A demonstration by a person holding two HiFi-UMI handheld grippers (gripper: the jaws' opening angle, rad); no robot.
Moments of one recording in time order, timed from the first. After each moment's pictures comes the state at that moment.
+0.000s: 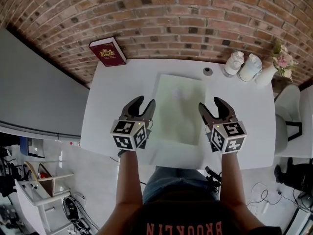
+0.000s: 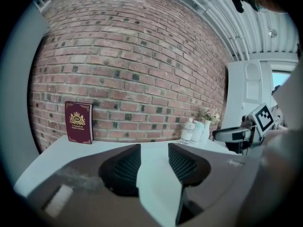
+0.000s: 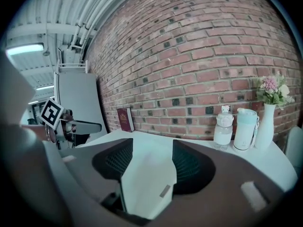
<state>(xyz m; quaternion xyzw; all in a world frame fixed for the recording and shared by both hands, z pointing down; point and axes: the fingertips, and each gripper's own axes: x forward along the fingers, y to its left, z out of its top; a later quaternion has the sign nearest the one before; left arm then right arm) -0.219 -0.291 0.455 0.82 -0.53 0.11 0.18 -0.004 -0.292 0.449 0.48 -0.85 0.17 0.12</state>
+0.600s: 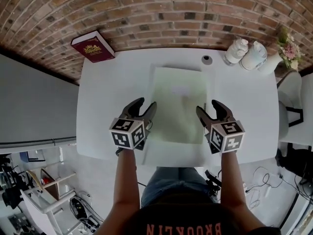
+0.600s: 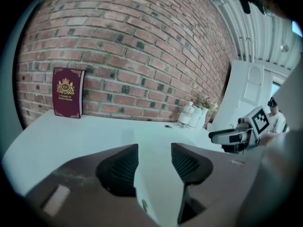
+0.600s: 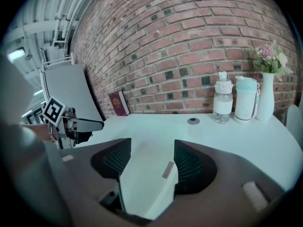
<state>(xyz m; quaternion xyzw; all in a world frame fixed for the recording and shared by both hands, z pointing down) -0.217 -0.307 0.537 0.83 -0.47 0.16 0.28 -0.009 -0.292 0.530 0.48 -0.81 0.27 0.18</state>
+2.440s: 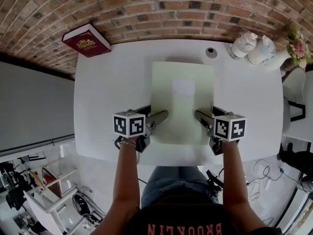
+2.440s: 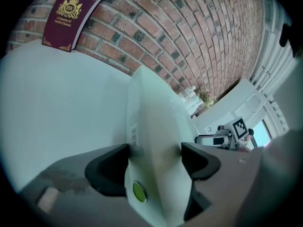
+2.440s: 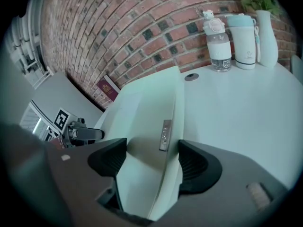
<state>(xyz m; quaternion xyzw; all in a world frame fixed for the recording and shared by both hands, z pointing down) -0.192 -0.279 0.623 0.79 -0.32 0.18 0.50 -0.021 -0.272 0.614 0.42 -0.74 0.47 0.22</state>
